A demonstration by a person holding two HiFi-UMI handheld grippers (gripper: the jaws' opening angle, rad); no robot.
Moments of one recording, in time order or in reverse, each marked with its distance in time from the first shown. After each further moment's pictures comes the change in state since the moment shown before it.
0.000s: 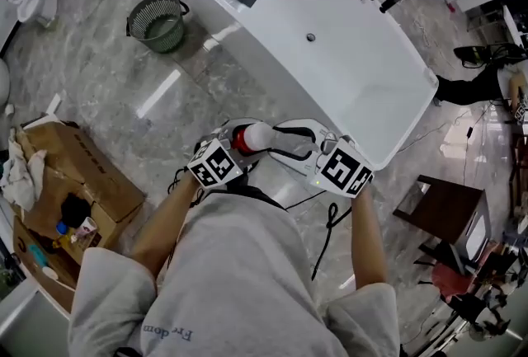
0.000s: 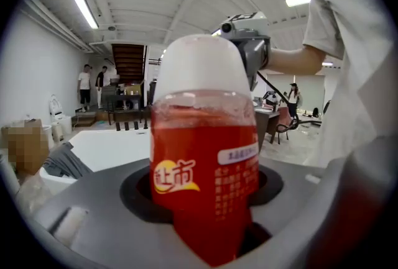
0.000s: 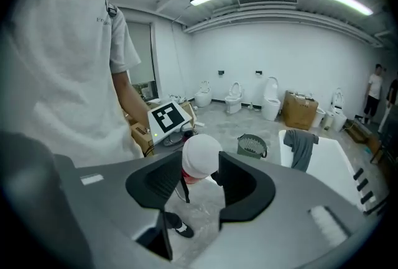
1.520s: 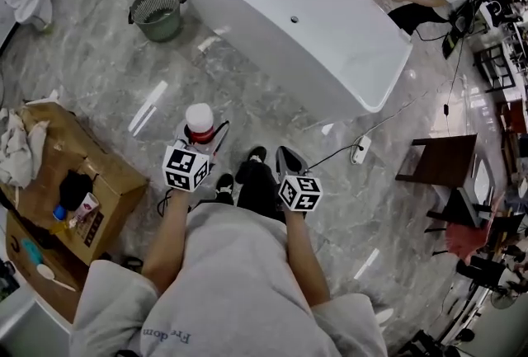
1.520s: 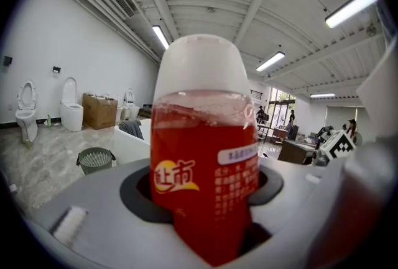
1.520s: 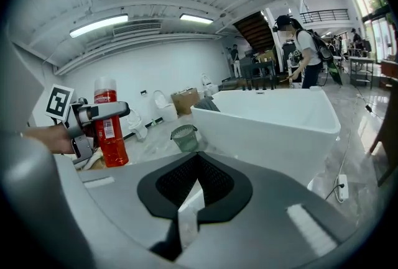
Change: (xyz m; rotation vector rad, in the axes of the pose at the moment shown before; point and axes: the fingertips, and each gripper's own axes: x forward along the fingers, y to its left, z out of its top) left arm -0.235 -0.140 -0.091 -0.352 -0.225 0.497; right arm 0.042 0.272 -0.177 0.858 -0.249 -0.951
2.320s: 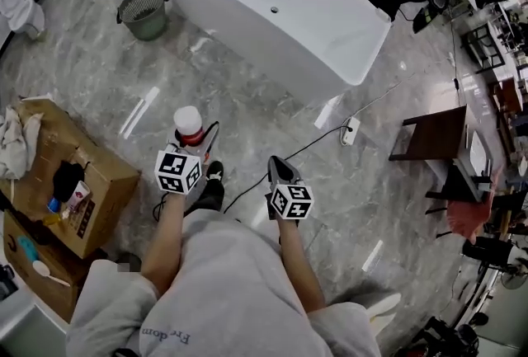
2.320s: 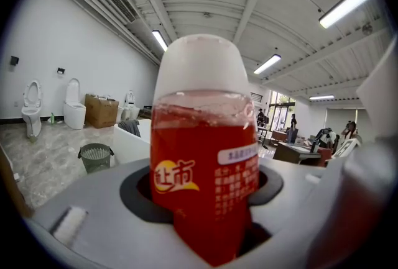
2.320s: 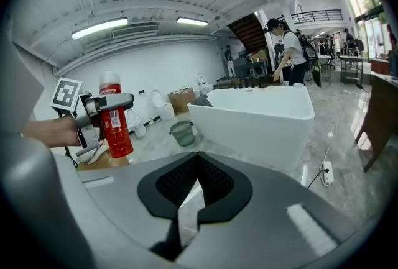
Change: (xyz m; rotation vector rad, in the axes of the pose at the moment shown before) left arm -0.070 -0.099 -0.031 -0.018 -0.027 0.012; right arm -0.134 -0.007 -0.082 0.026 0.004 -0.036
